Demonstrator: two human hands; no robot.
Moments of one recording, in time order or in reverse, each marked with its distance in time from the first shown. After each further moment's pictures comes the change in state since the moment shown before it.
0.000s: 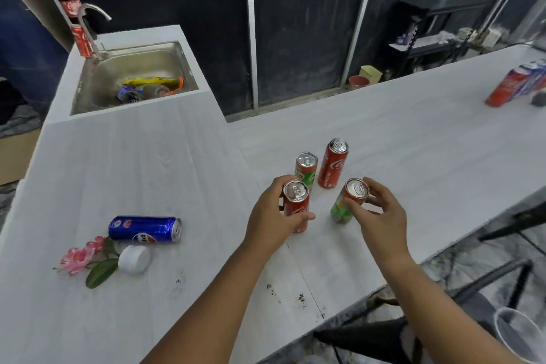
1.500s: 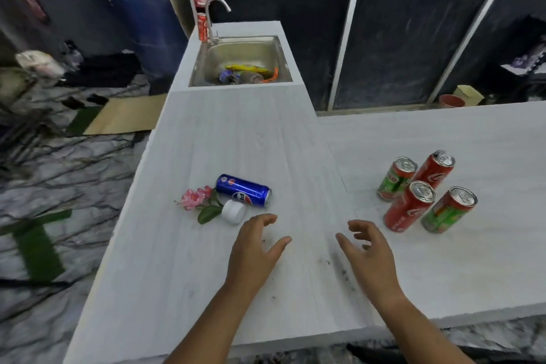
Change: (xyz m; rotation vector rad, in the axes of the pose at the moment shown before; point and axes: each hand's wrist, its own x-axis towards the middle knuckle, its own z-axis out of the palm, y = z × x) left_hand -0.165 -0.101 -0.140 0.193 0.347 -0.211; right_hand -0.126 0.009 0.123 -0.254 -0.451 0.017
